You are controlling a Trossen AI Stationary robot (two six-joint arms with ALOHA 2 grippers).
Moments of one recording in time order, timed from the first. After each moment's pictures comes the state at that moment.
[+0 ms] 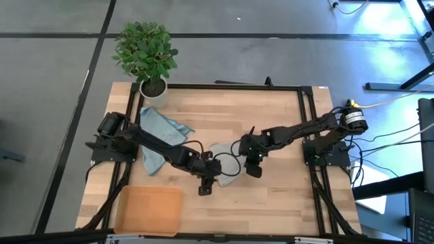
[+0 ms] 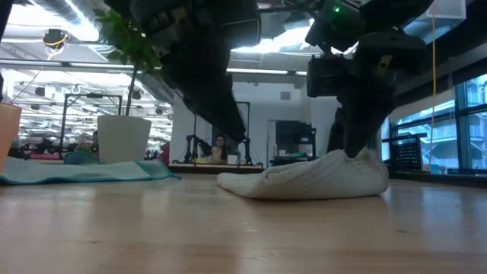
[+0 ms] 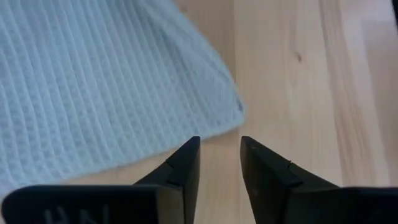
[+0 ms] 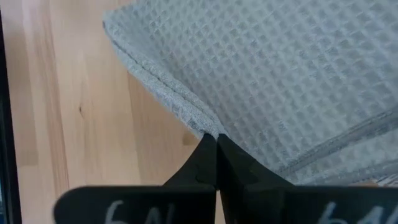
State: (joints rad) left arm -0.30 1.83 1.16 -0.26 -0.08 -0.35; right arm 0.07 1.60 0.86 -0.35 -0.28 0.36
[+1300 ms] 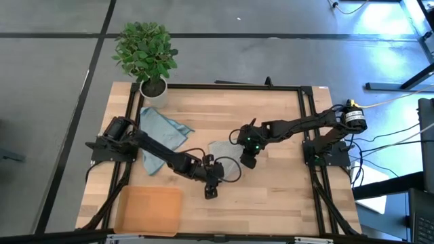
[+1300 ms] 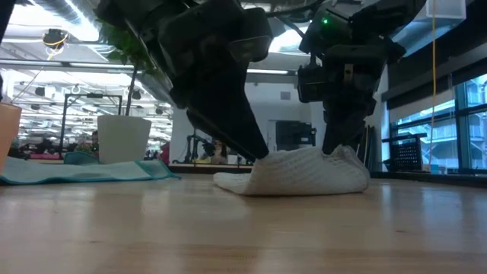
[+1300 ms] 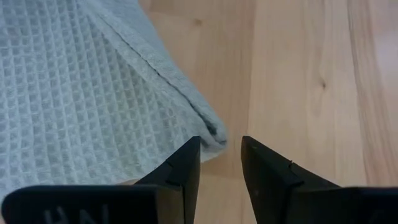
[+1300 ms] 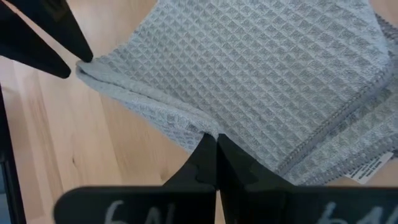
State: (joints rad) left arm -0.34 1.91 1.16 -0.14 -0.21 -0.46; right arm -0.02 1.59 0.86 -0.32 -0.27 0.46
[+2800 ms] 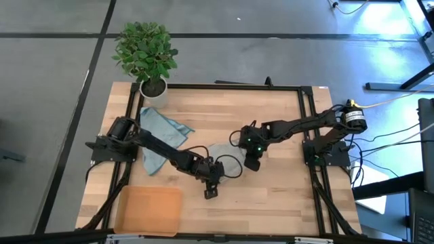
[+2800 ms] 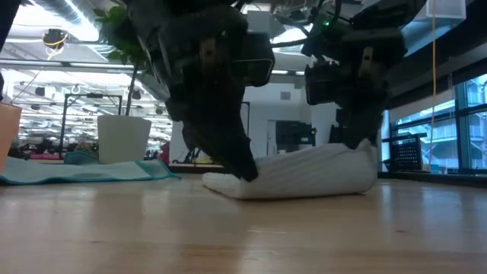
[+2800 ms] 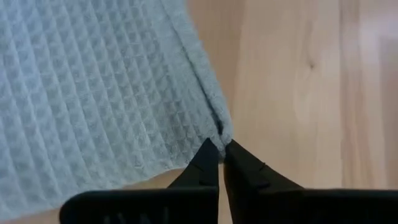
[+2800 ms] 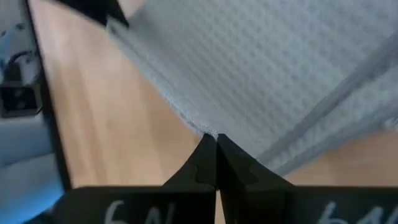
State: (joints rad) left arm -0.31 1.95 1.17 -0.16 0.00 -0.55; right arm -0.01 1.59 0.86 -0.39 -0.45 0.46
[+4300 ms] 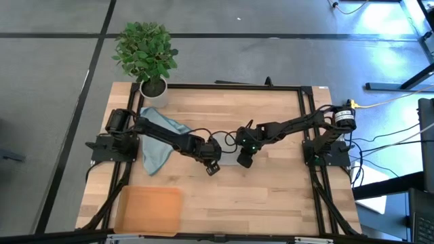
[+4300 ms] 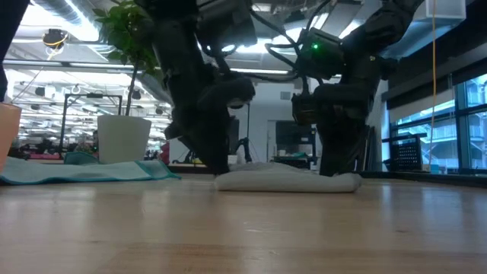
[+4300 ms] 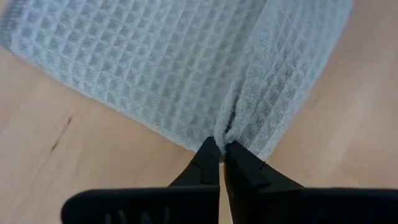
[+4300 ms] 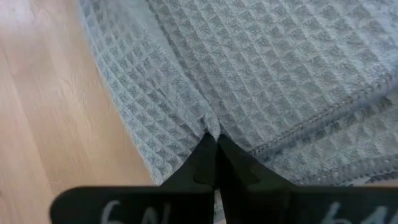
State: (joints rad) left arm -0.12 1.89 1.16 -0.43 -0.15 -0.70; right arm -0.04 1.72 0.86 -0.29 -0.18 0.46
